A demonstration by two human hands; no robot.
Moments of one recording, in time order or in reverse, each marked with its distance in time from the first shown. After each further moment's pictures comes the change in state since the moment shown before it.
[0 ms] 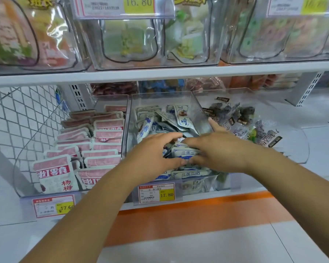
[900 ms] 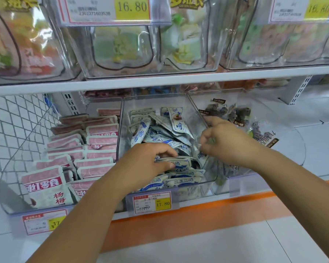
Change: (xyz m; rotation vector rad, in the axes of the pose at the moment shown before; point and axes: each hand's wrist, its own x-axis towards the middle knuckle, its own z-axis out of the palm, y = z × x) left_hand 0.005 -0.015 -0.008 -0.085 -0.074 0.001; right_hand 0.010 0.026 0.004 0.295 0.251 0.298
